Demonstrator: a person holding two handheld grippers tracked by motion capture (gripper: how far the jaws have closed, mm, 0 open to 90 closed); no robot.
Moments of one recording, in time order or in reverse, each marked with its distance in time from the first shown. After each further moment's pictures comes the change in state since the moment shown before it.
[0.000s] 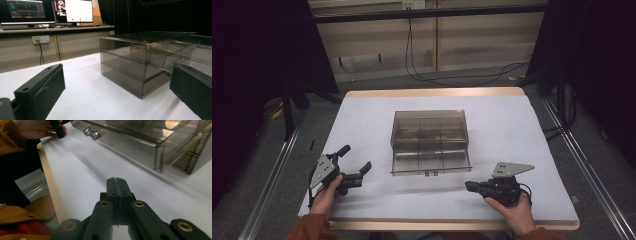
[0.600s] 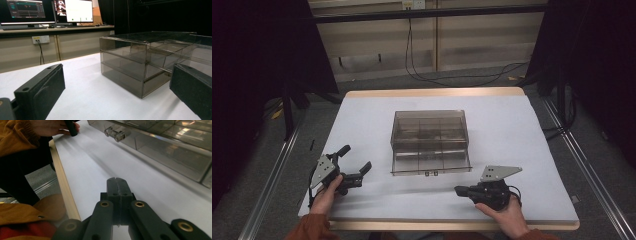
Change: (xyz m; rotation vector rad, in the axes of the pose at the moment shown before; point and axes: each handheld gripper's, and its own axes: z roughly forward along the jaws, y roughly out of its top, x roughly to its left) left arm 0.000 0.000 0.000 0.000 0.000 0.000; right arm 0.017 0.006 0.018 0.005 0.062 -0.034
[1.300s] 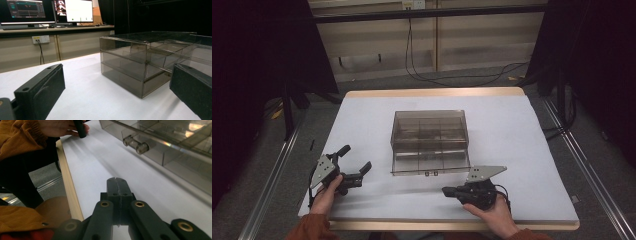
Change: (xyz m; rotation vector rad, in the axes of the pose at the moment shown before) left arm 0.000 0.000 0.000 0.000 -0.004 -0.002; right arm 0.013 0.012 0.025 0.007 0.043 -0.039
